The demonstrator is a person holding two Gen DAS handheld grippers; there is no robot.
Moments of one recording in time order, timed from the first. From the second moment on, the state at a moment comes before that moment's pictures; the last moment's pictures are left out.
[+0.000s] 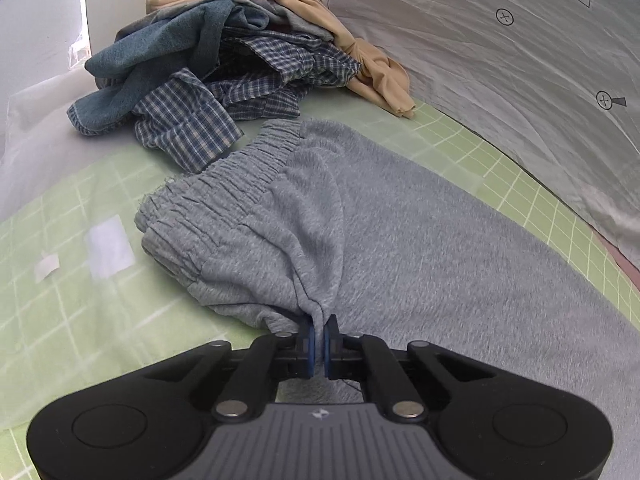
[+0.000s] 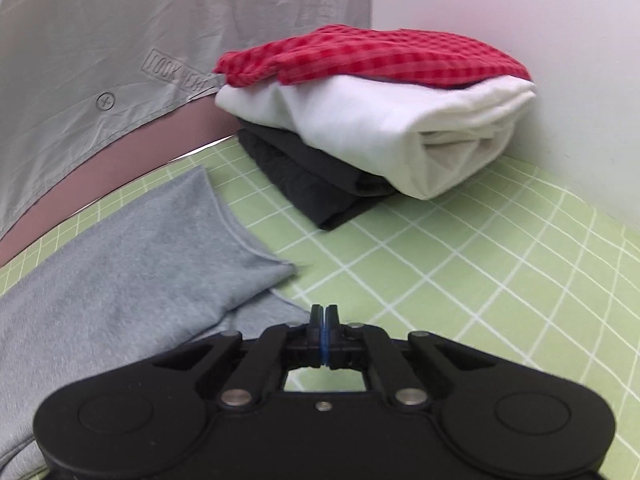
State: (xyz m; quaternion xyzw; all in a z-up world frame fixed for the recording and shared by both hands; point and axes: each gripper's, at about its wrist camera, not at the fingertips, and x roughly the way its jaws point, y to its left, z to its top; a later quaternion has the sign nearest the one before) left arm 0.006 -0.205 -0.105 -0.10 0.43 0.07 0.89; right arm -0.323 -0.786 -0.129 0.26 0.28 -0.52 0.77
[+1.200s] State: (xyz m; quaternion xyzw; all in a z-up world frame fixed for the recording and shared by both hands) left arm -0.059 -0.272 -0.111 -0.15 0.48 -0.03 0.86; right arm -0.325 -0.772 -0.131 0.18 0.31 -0.44 0.82
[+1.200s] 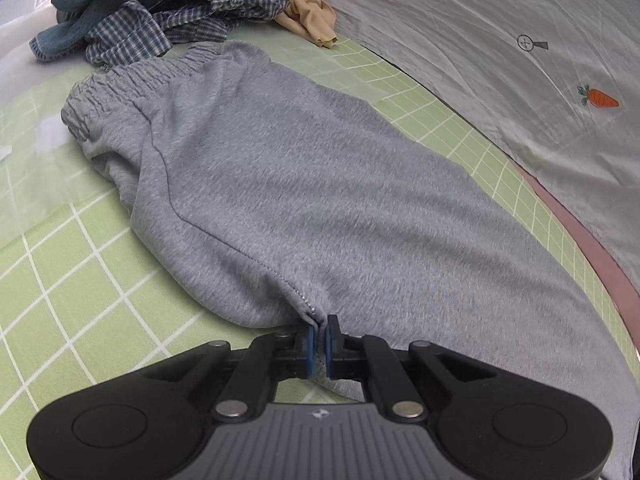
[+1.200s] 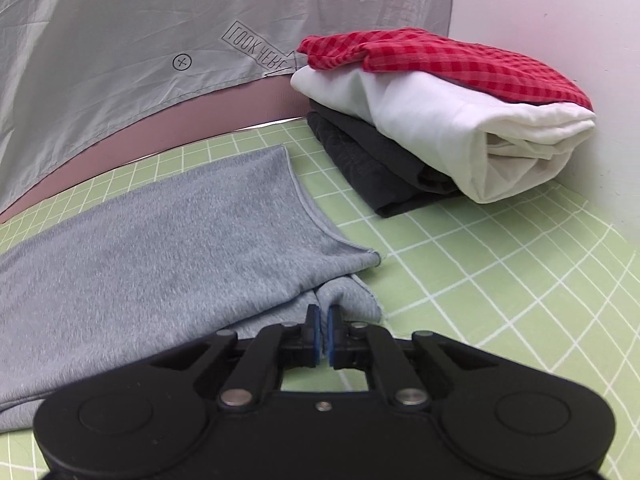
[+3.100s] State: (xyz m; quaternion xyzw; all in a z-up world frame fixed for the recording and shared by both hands) left arm -0.093 -0.255 -0.082 -0.18 0.49 -0.09 0.84; right arm -0.391 -0.757 -0.090 0.18 0.24 -0.50 0.81
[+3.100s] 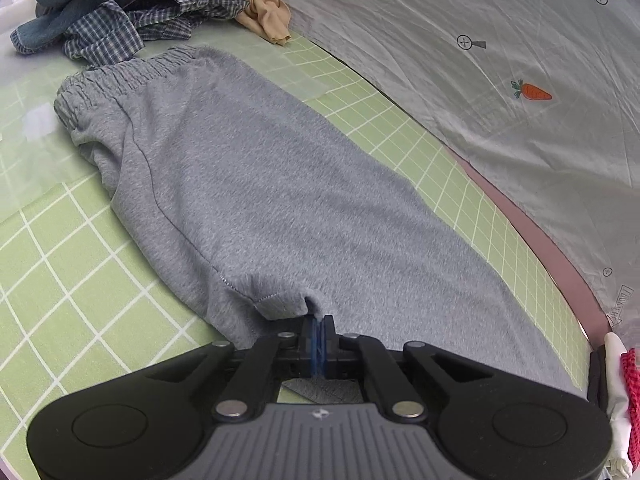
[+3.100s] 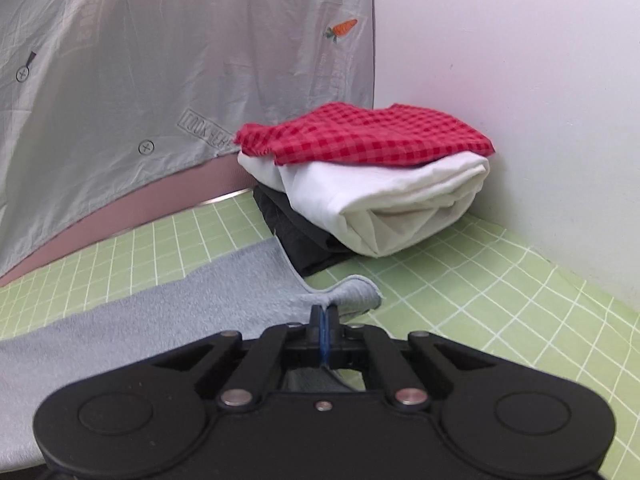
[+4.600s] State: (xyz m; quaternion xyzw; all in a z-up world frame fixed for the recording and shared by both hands) left arm 0.066 -0.059 -0.117 -0.20 0.47 -0.03 0.86; right arm -0.193 -0.509 -0.144 0.16 0.37 -0.43 0.81
